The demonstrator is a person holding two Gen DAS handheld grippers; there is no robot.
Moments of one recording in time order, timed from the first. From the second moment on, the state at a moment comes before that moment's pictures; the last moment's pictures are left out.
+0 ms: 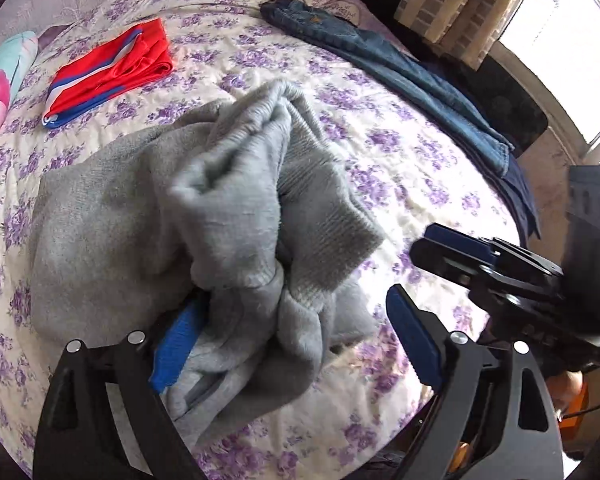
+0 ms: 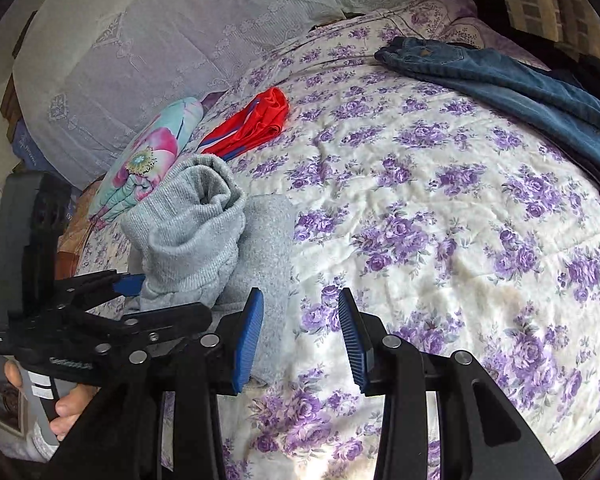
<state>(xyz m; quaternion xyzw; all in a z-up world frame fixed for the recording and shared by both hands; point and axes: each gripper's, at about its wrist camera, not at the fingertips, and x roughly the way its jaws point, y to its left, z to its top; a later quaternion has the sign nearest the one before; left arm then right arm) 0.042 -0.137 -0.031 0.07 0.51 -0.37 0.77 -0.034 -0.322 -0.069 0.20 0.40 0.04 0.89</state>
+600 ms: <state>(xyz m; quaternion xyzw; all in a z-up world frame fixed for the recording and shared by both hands) 0.080 -0.082 -0.062 -0.01 0.56 -0.29 0.77 0.028 -0.217 0.026 0.06 0.37 0.16 0.91</state>
